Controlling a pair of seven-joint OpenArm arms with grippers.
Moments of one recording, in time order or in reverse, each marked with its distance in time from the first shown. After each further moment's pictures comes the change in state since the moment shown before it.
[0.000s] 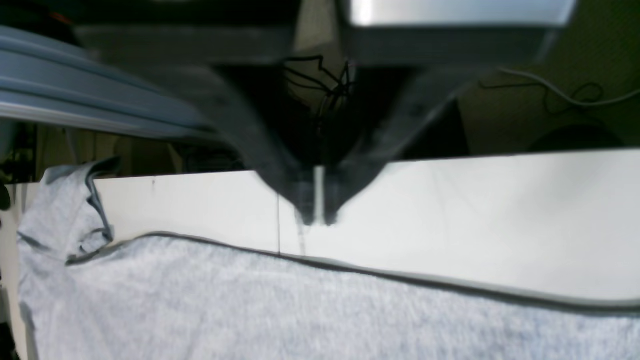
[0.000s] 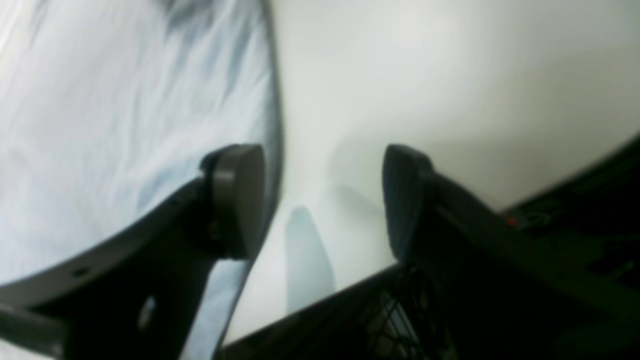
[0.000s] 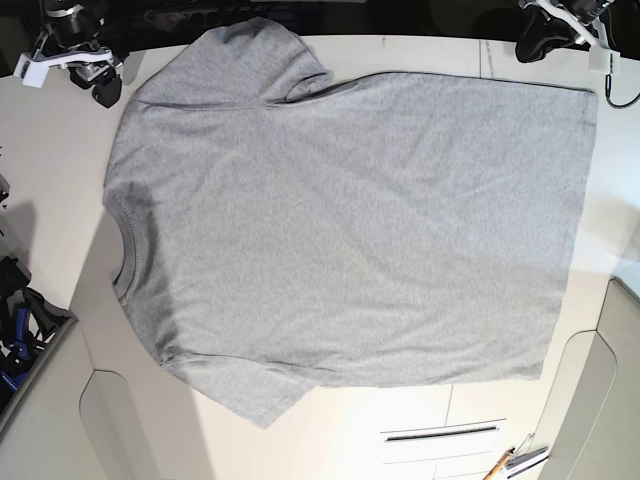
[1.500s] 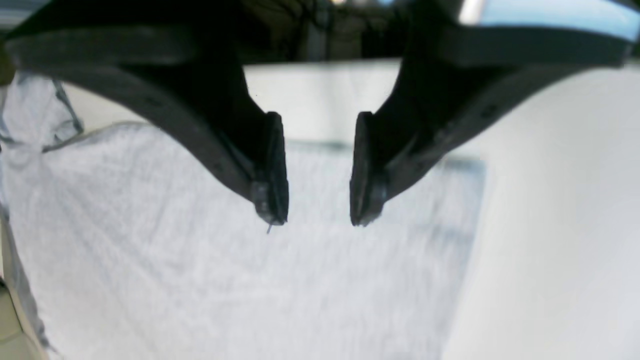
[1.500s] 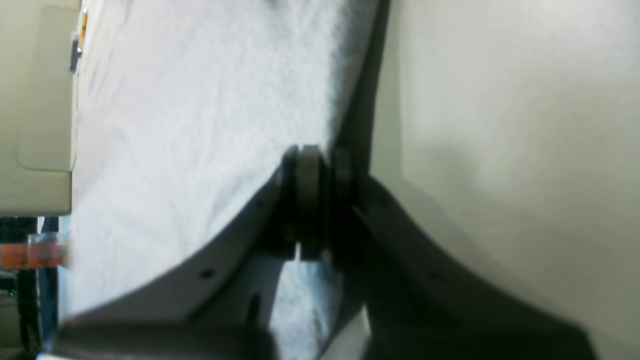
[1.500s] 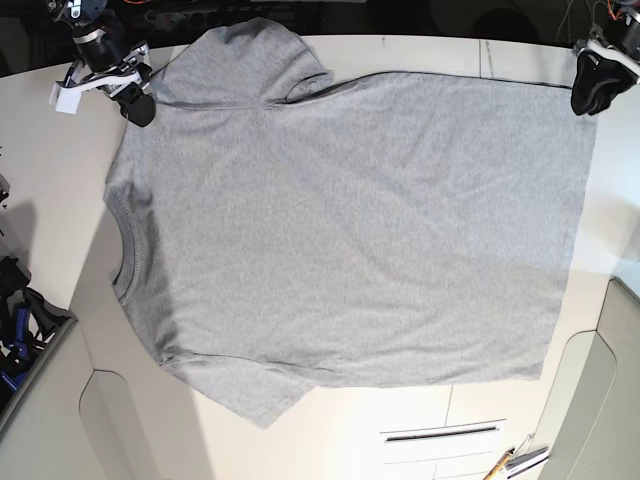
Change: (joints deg) left arm -7.3 0.3 -12.6 0.0 -0.9 -0.2 0.9; right arm 7.4 -0.3 -4.2 -11.3 6.2 9.2 -3.3
